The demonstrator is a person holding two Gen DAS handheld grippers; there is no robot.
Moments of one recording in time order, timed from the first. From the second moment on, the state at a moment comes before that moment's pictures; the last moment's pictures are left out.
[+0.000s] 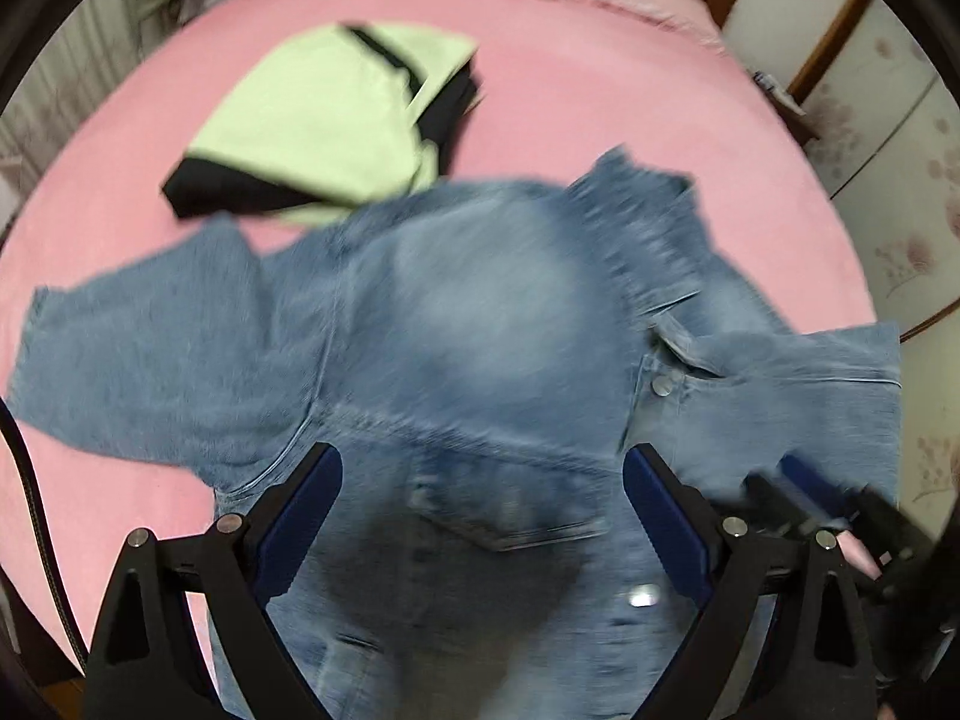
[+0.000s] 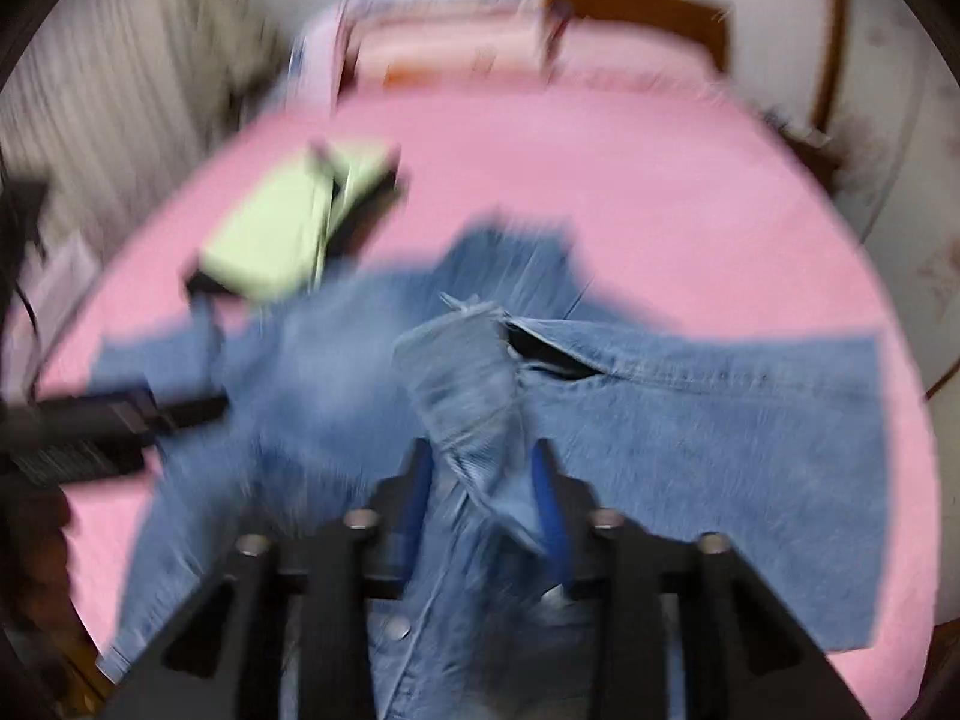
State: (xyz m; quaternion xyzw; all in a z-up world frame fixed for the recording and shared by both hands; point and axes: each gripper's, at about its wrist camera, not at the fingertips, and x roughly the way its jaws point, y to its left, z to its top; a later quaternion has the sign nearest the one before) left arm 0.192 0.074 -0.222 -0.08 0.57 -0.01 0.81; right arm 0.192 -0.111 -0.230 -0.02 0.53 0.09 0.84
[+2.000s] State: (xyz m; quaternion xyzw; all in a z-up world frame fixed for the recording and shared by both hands) left arm 0.135 0.107 -0.288 -0.20 0.57 0.04 0.80; right arm 0.117 -0.264 -0.246 0.02 0.57 -0.06 0.82
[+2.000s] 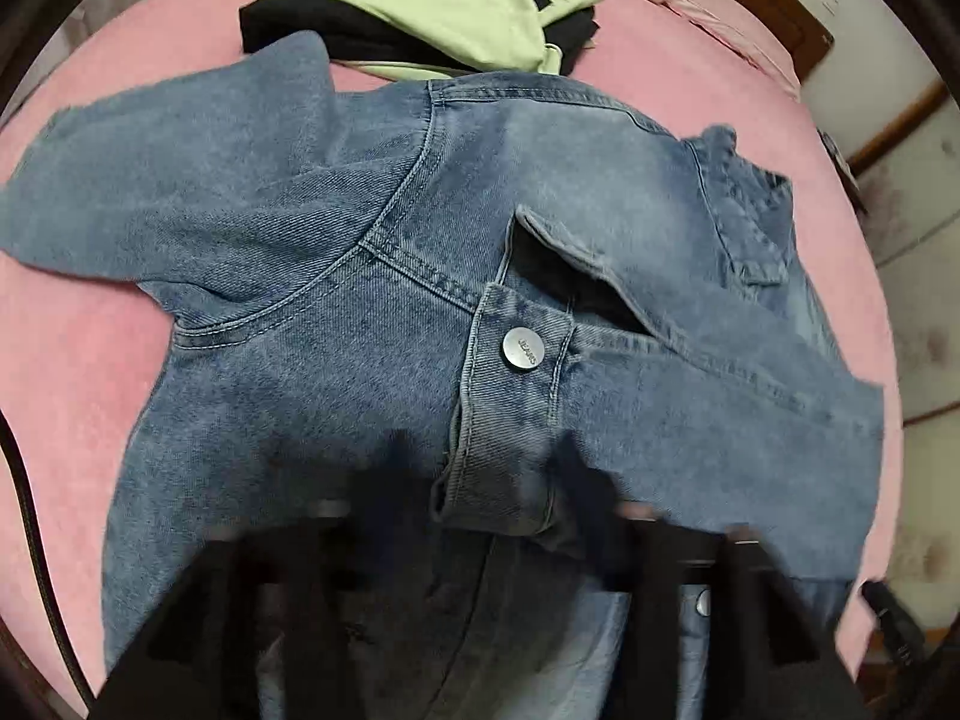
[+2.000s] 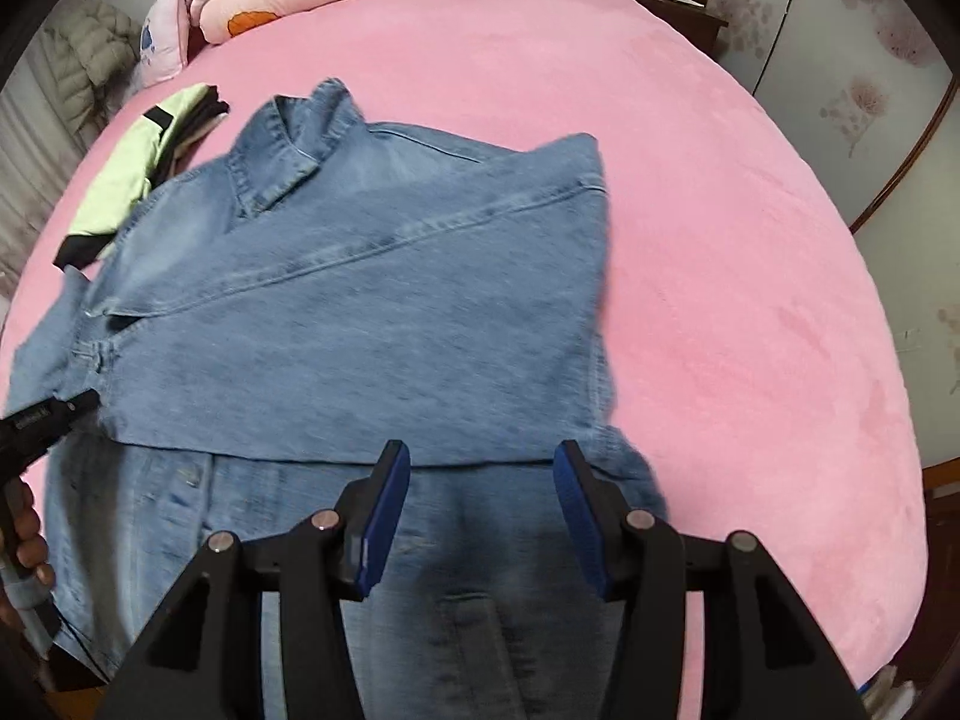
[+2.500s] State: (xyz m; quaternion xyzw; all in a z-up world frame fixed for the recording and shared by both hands) left arm 0.176 0.069 -0.281 -0.09 0.55 0.02 0.83; right arm 0.124 -0.290 -0.281 -0.05 0.55 -0.10 0.82
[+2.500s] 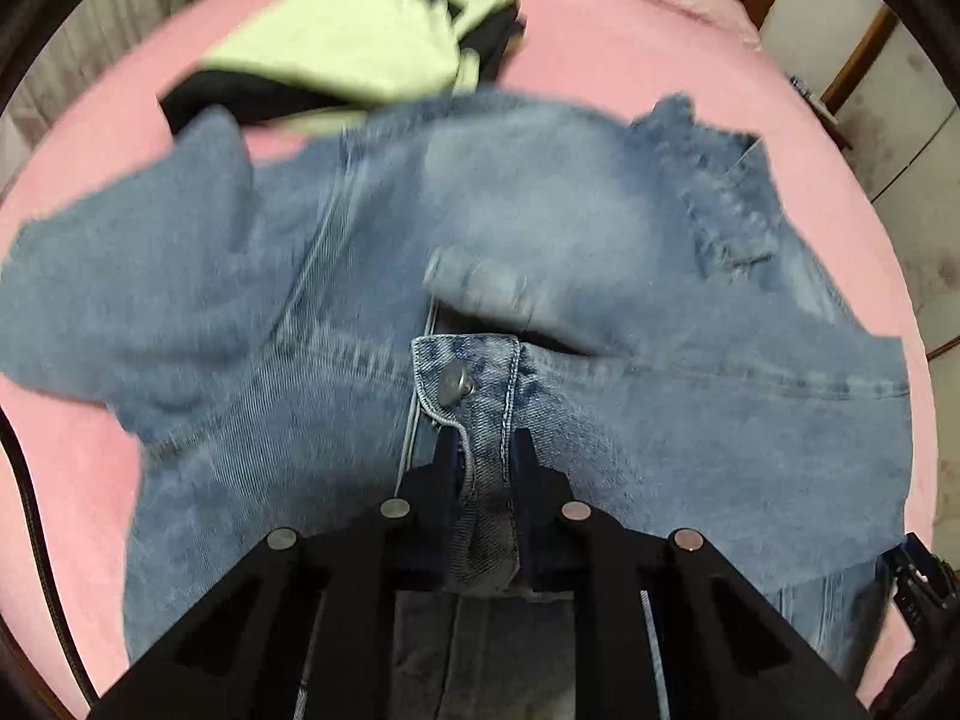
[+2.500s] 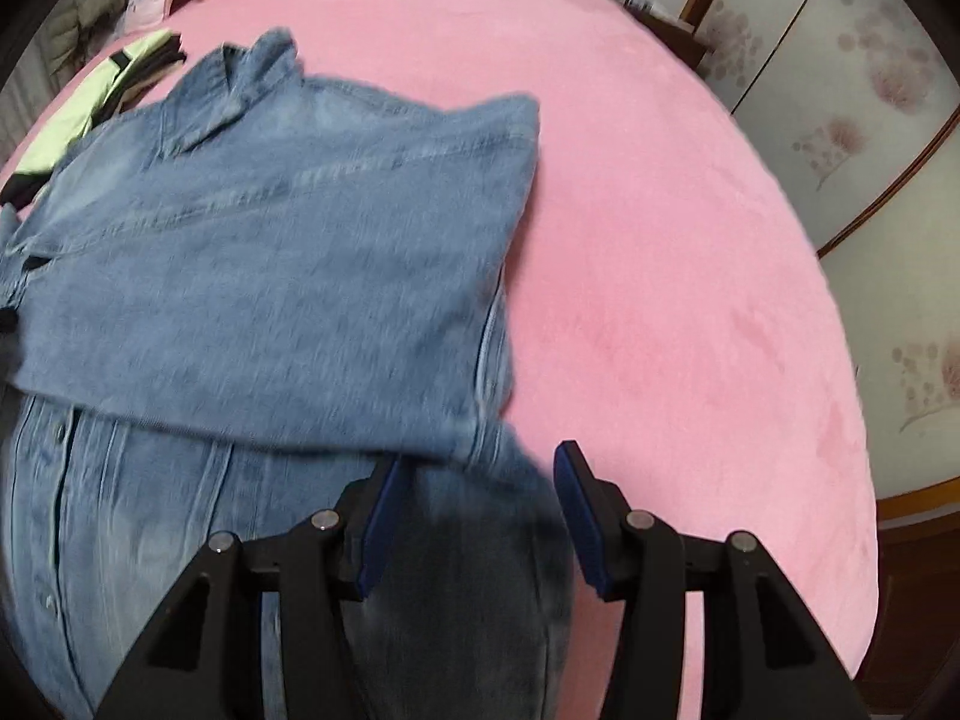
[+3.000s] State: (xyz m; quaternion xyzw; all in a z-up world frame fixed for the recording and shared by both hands) left arm 0.184 0.069 -0.237 -0.07 0.52 0.05 0.85; right arm 0.117 -0.289 -0.240 0.00 0.56 -0.10 0.82
